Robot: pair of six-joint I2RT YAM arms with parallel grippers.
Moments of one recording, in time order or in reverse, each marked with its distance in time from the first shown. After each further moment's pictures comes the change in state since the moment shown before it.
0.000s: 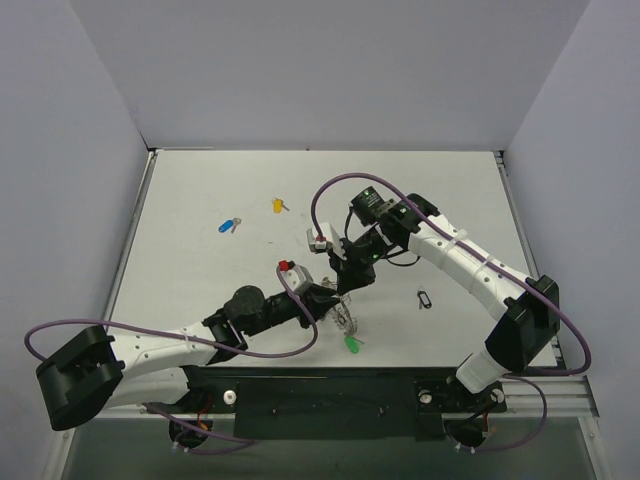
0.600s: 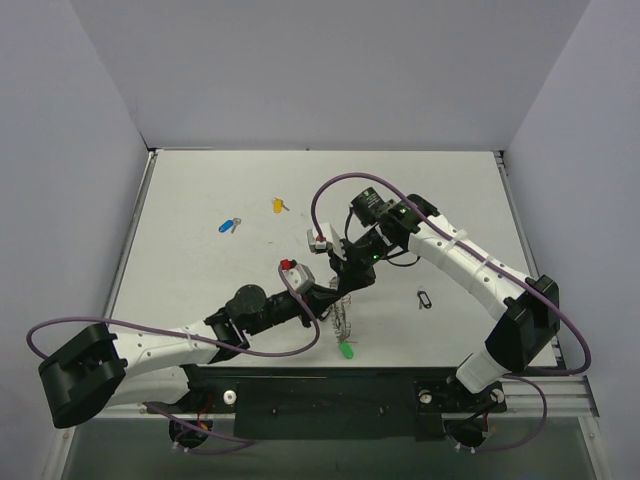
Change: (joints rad) left arm -0.005 0.016 0.014 0.008 -0.001 0.002; right arm 0.000 0.000 -0.005 -0.001 -0.006 0.008
